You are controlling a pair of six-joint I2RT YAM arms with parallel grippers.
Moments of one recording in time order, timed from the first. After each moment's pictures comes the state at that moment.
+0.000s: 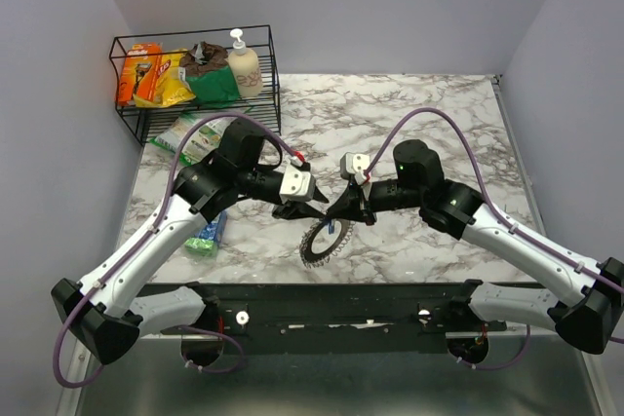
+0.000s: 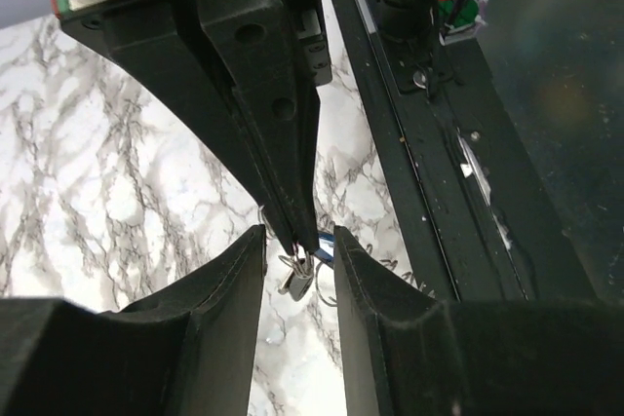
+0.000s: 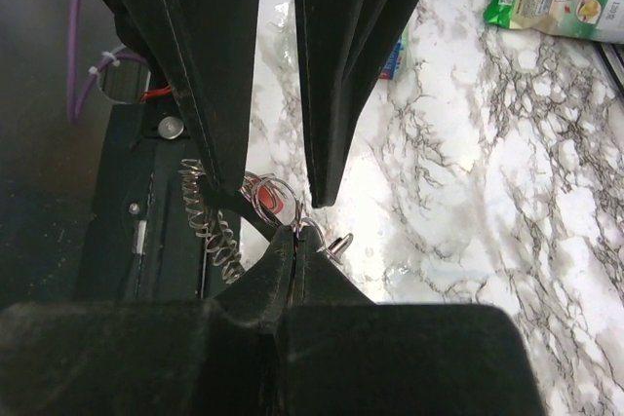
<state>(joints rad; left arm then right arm) -0.65 1.11 1.18 -0.64 1.00 0.67 0.81 1.12 0.98 -0.24 -0.70 -0.29</state>
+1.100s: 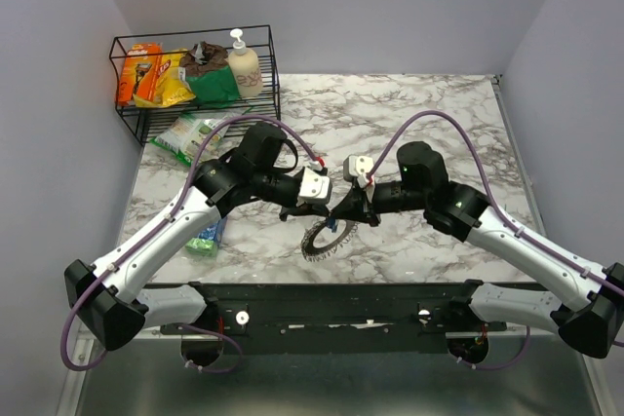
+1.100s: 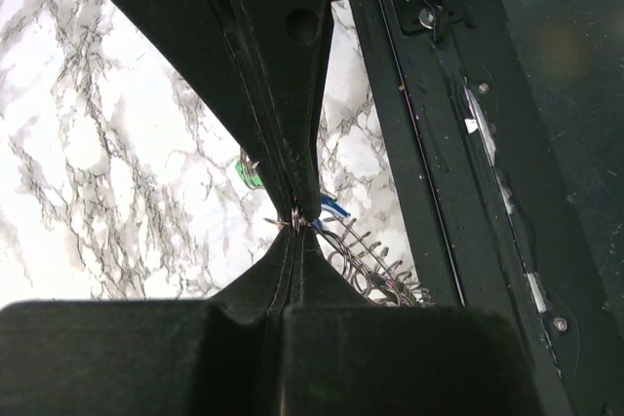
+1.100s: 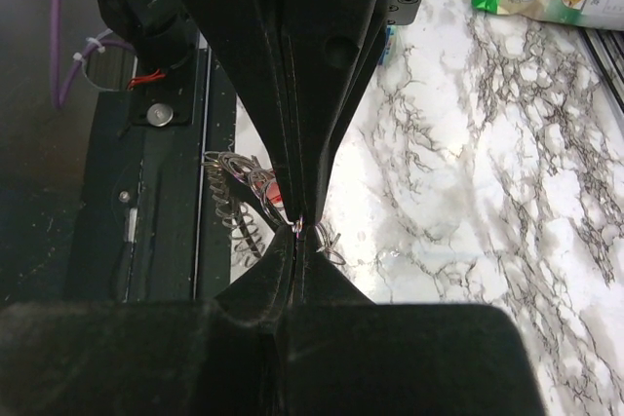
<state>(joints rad) -0.71 1.20 1.20 -0.73 0.87 0.72 0.81 1.09 0.98 -0.29 -0.67 -0.31</state>
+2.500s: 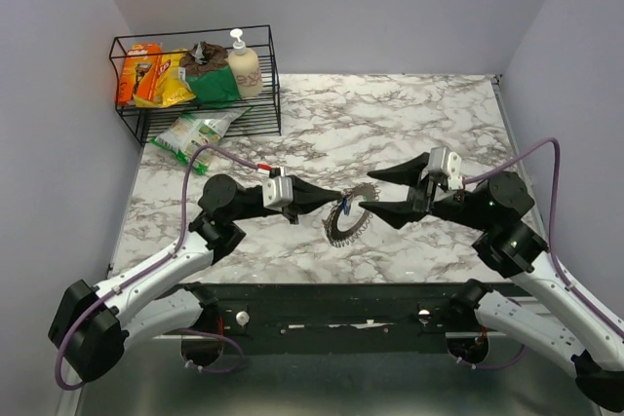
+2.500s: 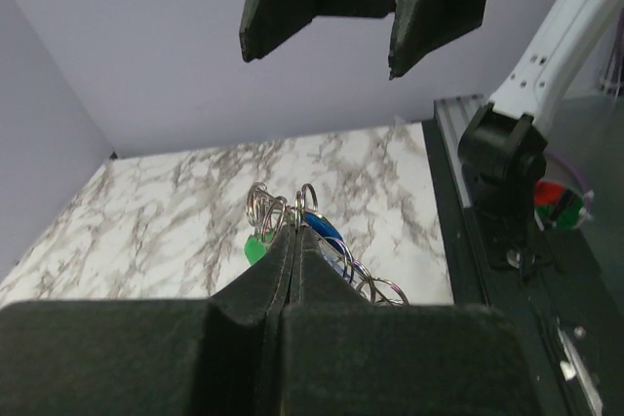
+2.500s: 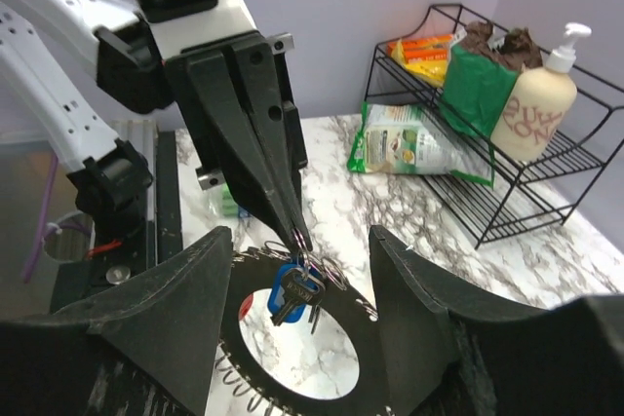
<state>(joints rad) -0.72 0.97 0.60 0.65 0.78 0.02 0.70 0.71 0.81 0.06 -0.58 -0.05</state>
